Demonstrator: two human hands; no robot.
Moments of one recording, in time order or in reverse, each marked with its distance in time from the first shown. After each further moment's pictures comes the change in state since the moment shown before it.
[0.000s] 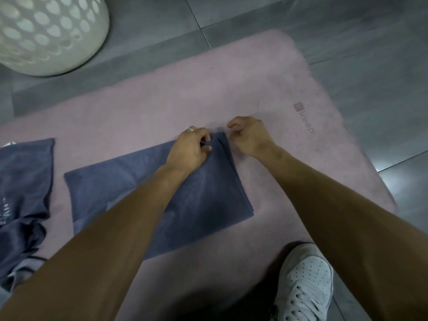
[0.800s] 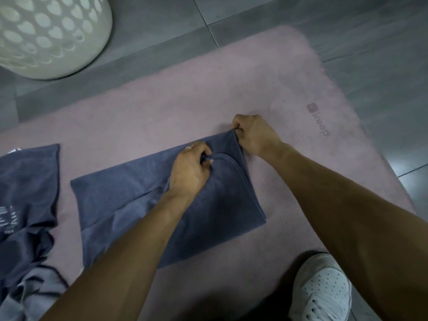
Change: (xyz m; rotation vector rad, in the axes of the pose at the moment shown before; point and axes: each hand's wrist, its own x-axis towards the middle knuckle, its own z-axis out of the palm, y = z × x) left_hand -0.032 -0.010 0.008 -0.151 0.161 -0.045; right_hand 0.030 0.002 0.006 -0.155 -0.066 -0.137
